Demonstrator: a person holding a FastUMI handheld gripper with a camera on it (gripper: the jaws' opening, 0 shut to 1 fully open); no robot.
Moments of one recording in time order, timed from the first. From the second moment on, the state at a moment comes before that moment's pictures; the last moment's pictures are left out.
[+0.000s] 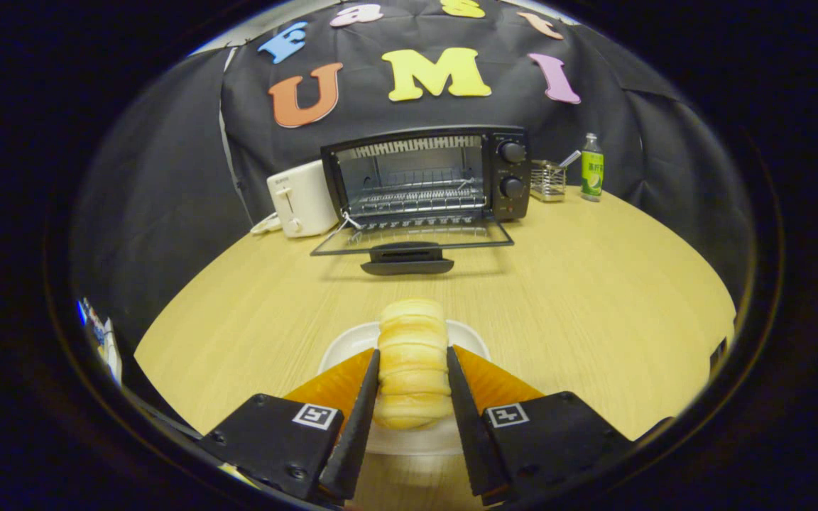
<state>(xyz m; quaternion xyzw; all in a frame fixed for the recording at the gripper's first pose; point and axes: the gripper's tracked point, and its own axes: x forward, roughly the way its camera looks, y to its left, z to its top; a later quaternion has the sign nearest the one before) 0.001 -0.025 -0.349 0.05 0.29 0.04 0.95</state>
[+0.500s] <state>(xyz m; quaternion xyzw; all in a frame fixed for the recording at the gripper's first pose) 0.053 0.026 -0.271 0.39 0.20 0.21 0.87</state>
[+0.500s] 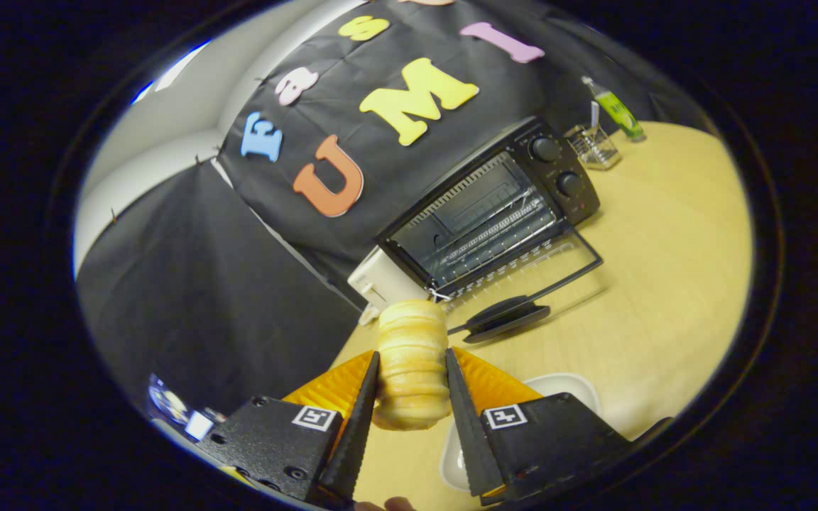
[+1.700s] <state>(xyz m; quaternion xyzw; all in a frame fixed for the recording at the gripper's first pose) 0.324 -0.039 -0.286 0.39 0.17 0.11 0.90</state>
